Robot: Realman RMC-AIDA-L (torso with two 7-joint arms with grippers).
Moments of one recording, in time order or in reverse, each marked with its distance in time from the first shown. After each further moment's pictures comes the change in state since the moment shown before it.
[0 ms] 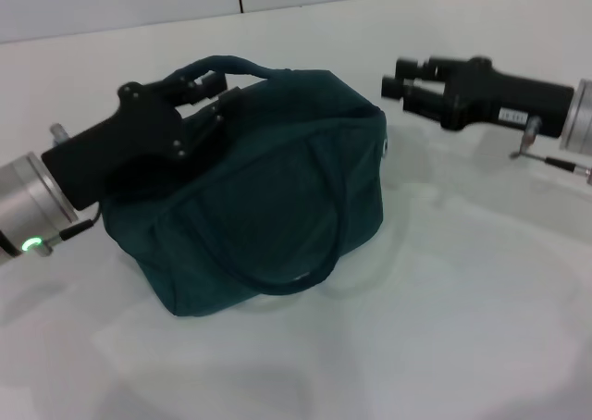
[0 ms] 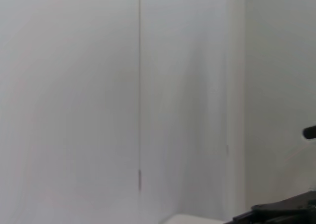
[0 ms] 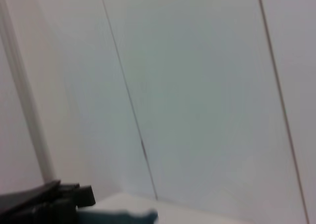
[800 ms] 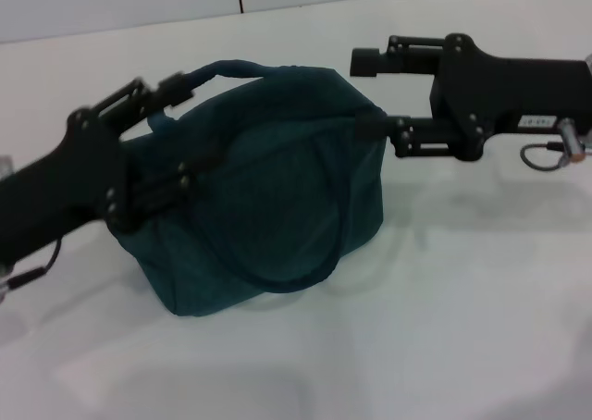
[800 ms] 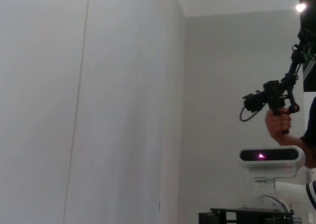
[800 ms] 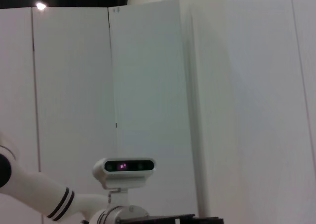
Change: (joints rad) left arm 0.082 0.059 0.002 0.011 -0.029 0.346 -0.072; right arm 0.037 -0.036 -0.080 -0.122 0.038 -0.426 -0.042
